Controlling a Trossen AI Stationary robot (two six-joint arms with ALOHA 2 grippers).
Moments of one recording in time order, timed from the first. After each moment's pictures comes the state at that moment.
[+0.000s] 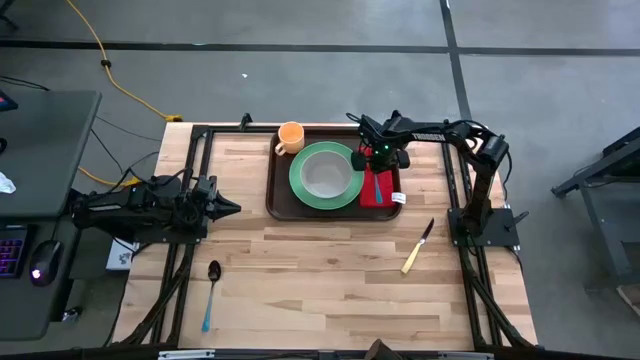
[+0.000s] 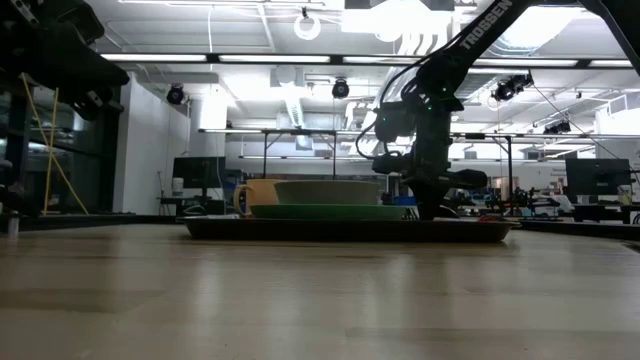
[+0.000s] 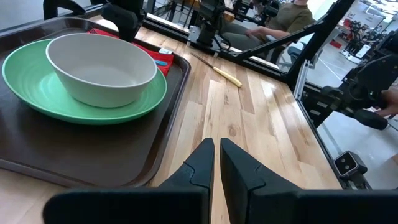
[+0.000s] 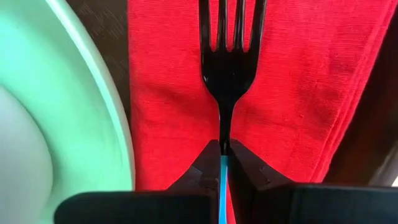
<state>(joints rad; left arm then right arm) 0.01 0.01 0.30 -0.53 0.01 -0.35 -0.64 1.87 1.21 -0.78 -0.13 0.83</state>
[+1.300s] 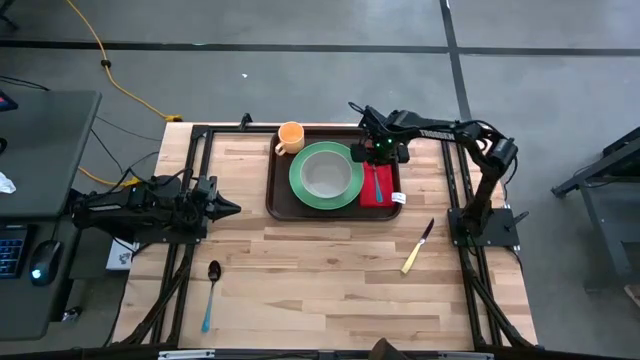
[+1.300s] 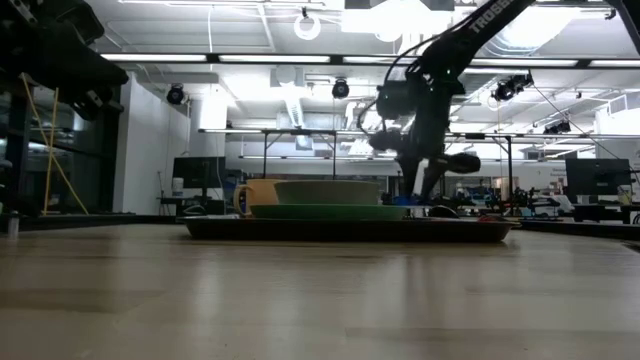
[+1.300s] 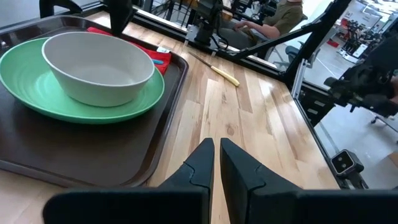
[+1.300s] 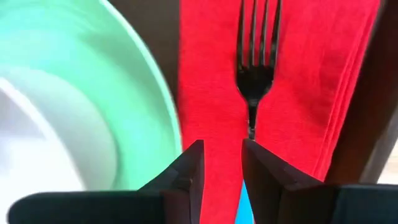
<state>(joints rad) 0.01 0.01 0.30 -0.53 0.02 -0.35 -0.65 1.79 1.25 -0.78 -0.14 0.86</state>
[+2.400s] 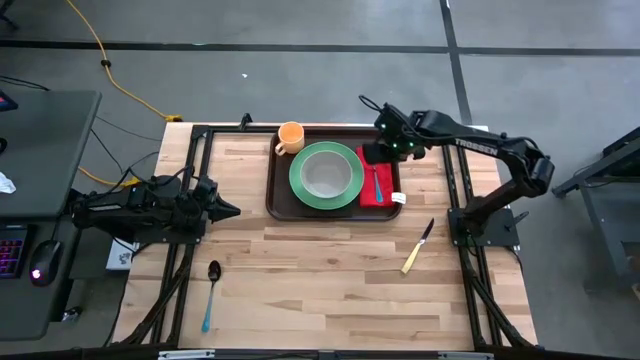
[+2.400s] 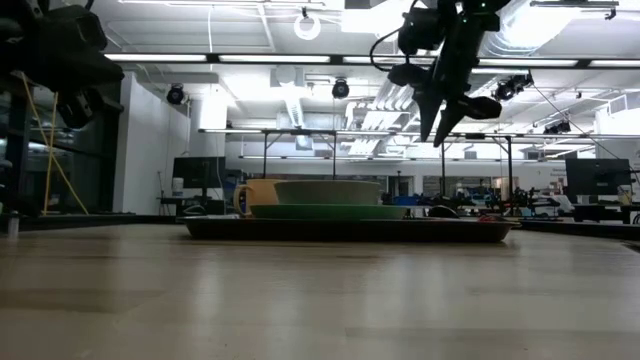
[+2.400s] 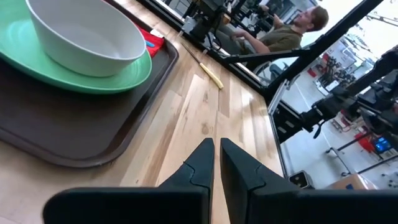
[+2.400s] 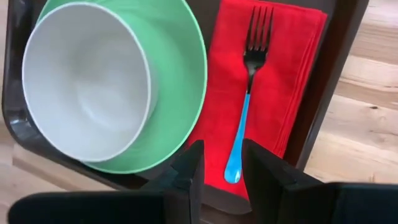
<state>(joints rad) 0.01 0.01 0.30 -0.53 0.06 -0.62 -0.53 1.47 1.25 -0.95 -0.03 0.83</state>
